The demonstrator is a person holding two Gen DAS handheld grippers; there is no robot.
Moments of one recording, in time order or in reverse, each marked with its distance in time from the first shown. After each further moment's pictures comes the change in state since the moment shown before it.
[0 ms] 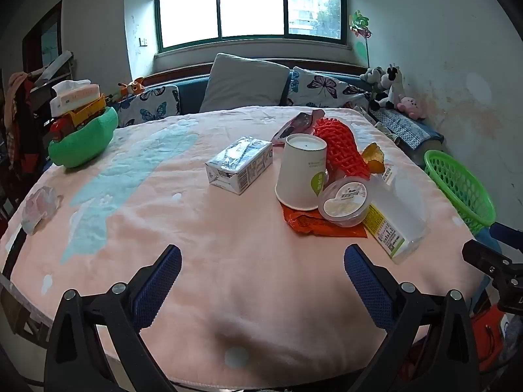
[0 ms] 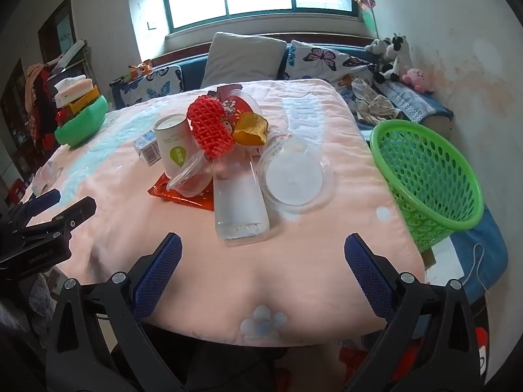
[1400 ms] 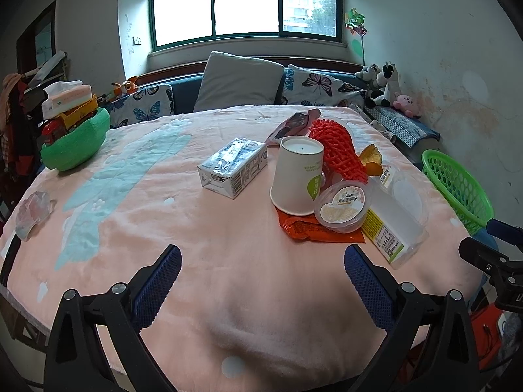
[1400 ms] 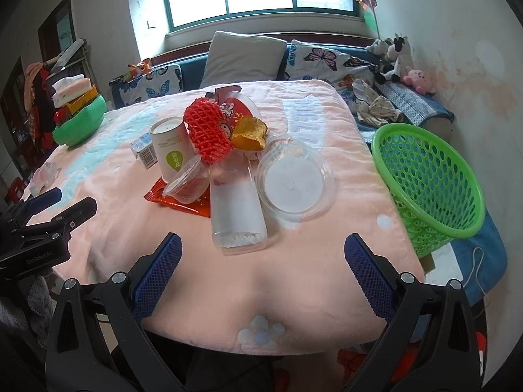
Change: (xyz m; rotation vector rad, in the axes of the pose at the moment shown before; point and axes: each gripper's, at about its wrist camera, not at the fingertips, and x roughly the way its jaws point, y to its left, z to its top) left arm 0.009 -0.009 0.002 0.009 0.010 -0.013; right arm 0.008 -0.002 0.009 -0.004 0.008 -0.001
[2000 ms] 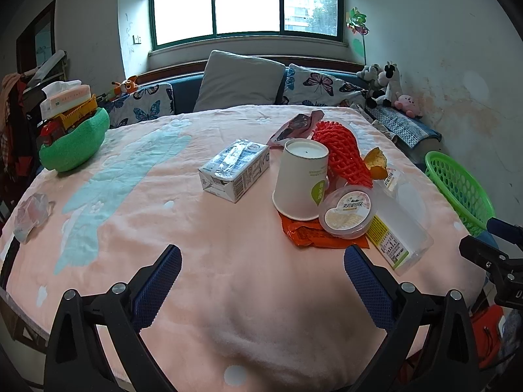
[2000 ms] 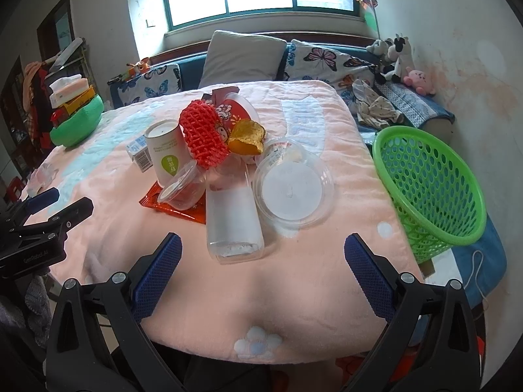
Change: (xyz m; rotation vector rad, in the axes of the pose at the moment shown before) left arm 0.004 0.000 0.008 -0.002 0.005 -0.002; right arm 0.008 -0.003 0.005 -0.004 0.002 -0.005
